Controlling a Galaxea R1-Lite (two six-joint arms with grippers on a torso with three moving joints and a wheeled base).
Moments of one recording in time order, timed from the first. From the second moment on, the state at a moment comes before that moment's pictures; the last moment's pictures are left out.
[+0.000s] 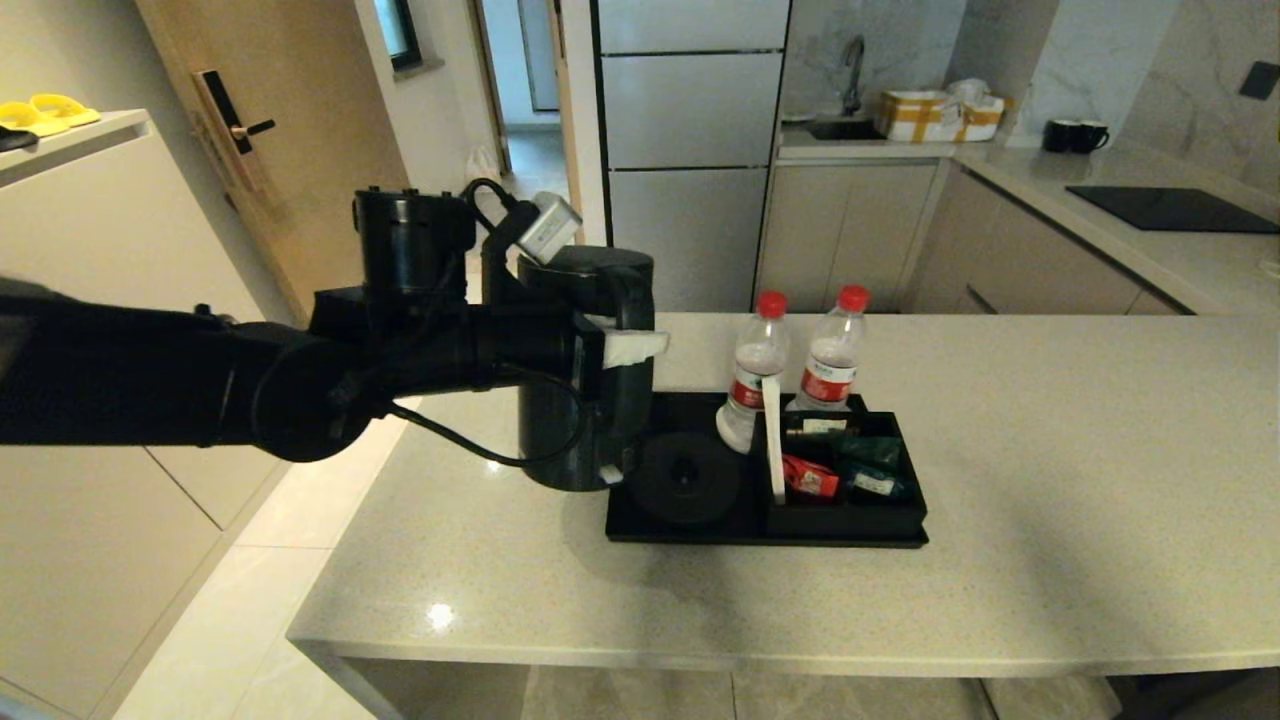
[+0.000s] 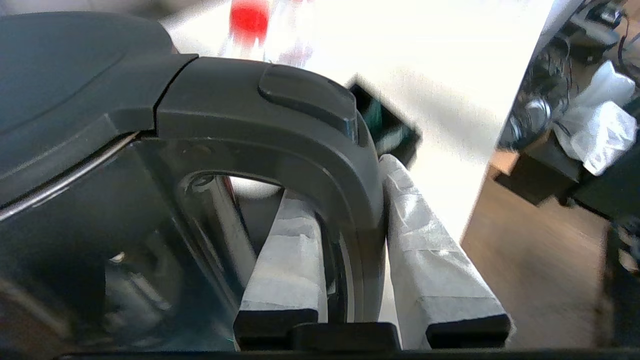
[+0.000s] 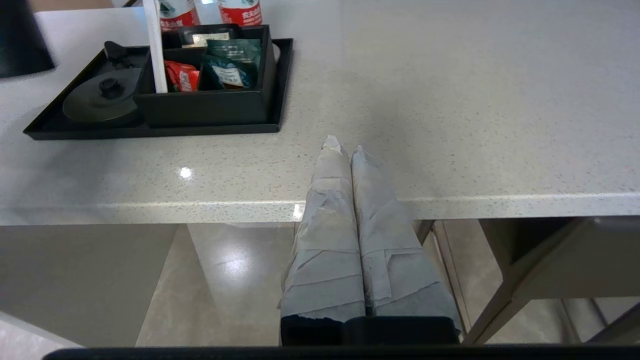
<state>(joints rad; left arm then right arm) -0.46 1.85 -1.27 -0.40 -0.61 0.07 0.00 0.00 0.00 0.01 -0.01 0.01</state>
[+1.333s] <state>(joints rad) -0.20 1.85 -0.89 -0.66 -0.78 0.15 0.00 0.00 0.00 0.01 -0.01 0.01</state>
